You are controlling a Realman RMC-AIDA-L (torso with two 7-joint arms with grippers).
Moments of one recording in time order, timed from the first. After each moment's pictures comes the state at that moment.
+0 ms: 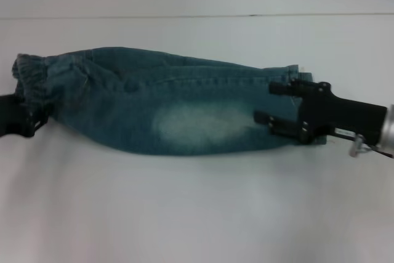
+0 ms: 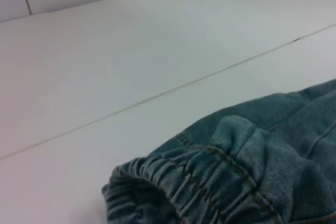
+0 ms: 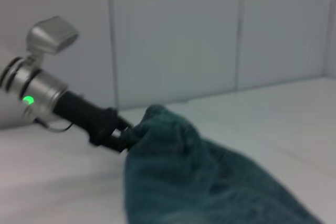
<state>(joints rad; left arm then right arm) -0.36 -2.16 0.62 0.86 2.10 1.03 -1.32 0.45 2.10 -0.86 -0.59 -1.73 -1.40 1.06</state>
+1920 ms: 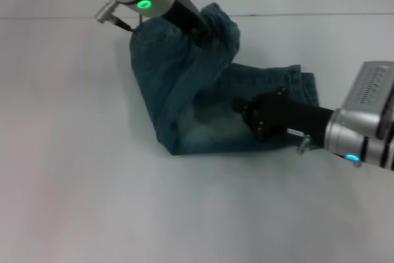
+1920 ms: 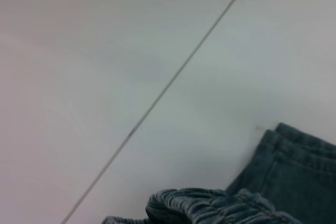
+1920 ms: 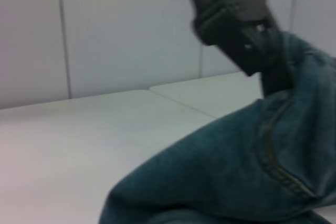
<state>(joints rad) -0.97 -2.17 1.31 1.15 2.70 1.22 -2.43 0.64 2.10 -0.87 -0.18 -1.57 -1.14 0.77</state>
